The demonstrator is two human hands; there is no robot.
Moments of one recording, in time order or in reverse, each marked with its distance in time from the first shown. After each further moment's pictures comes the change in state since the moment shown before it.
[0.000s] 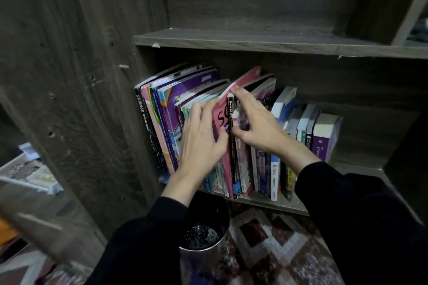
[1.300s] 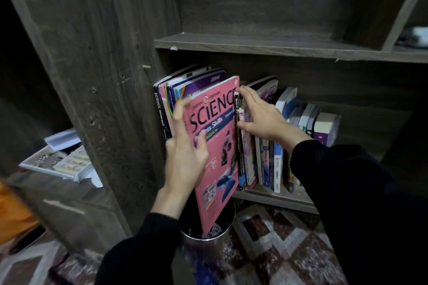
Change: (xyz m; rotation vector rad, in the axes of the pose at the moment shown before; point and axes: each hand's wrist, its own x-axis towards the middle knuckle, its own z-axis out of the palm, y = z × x) left_hand -0.044 0.011 -0.060 -0.195 0.214 -0.059; right_hand 0.010 -0.012 -0.005 -0.199 -0.109 0.094
